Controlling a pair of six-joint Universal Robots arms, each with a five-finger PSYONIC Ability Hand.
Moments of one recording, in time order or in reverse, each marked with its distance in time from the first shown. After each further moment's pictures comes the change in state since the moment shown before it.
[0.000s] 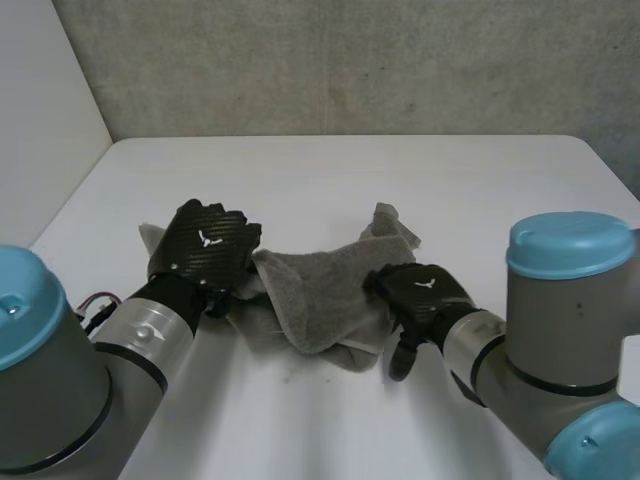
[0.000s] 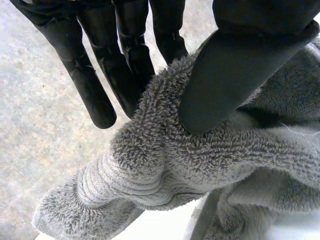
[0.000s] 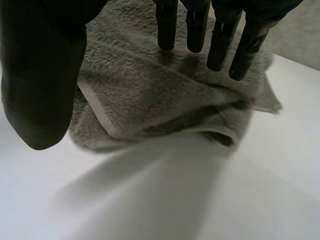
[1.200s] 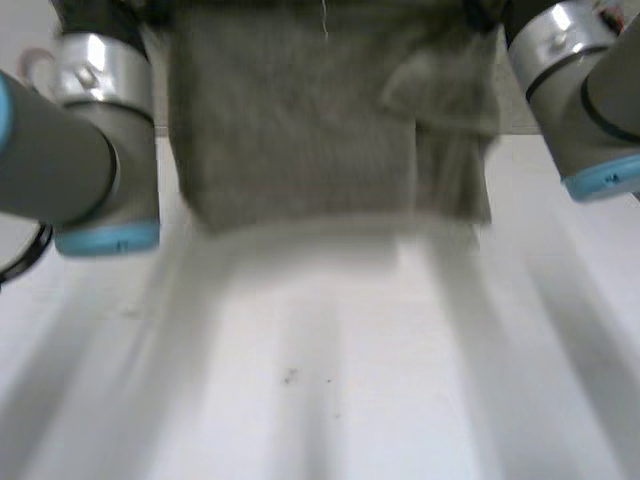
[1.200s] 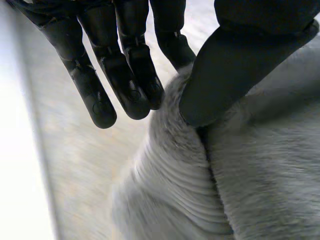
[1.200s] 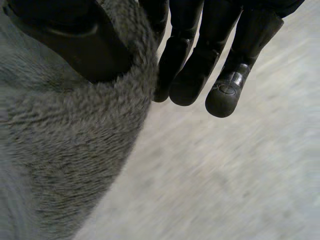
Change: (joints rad) left arm 0.091 -0.174 0.570 0.449 -0.197 -0.195; right arm -0.193 0.099 -0.769 -0.337 -0.105 -0.450; left_hand 0.015 0.005 0.003 0.002 0.021; right_hand 1.099 1.071 1.089 1.091 1.114
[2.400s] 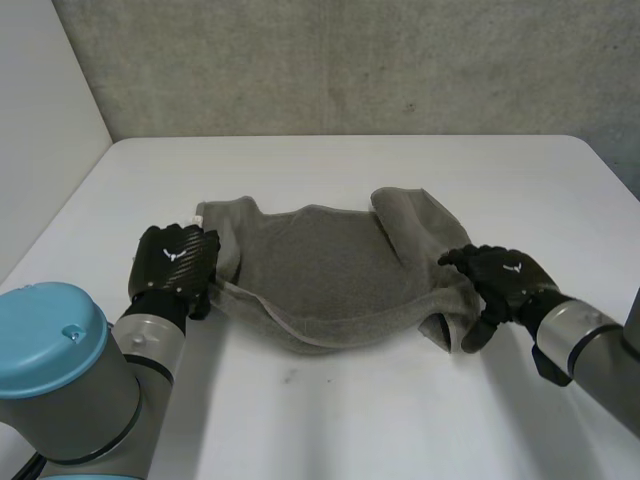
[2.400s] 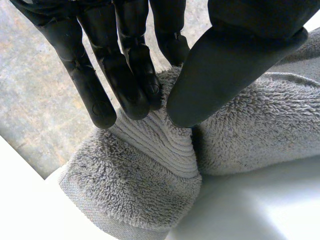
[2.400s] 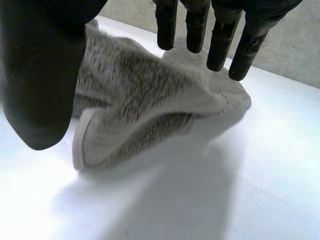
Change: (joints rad) left arm -0.049 0.041 -0.658 -0.217 0.010 -0.013; right arm -0.206 -0.198 1.042 0.089 -0.162 0.377; left_hand 0.010 0.000 0.000 0.000 0.004; right_hand -1.096 -1.063 -1.083 -1.086 -1.111
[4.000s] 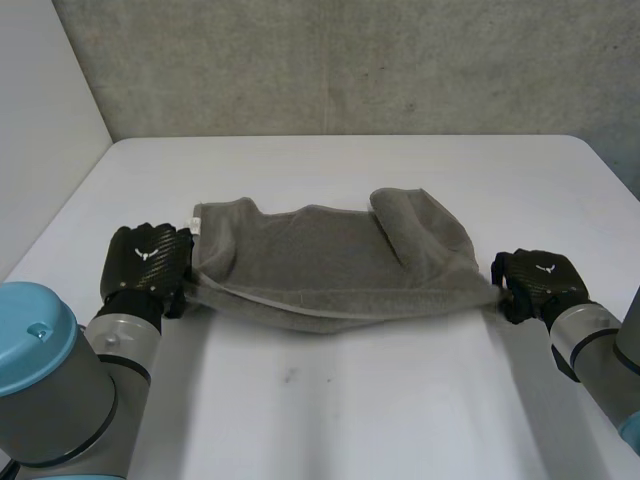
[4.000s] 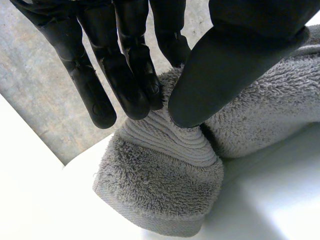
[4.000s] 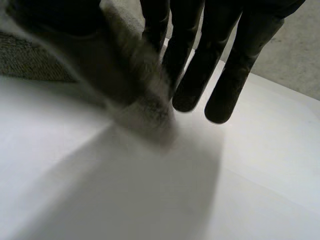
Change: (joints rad) left arm 0.060 0.057 -0.054 0.000 -0.010 -0.004; right arm -0.053 0.089 0.013 -0.169 0.145 -0.013; left_hand 0.000 0.000 0.000 0.000 0.000; right_hand 1.061 1.040 1.040 1.031 1.065
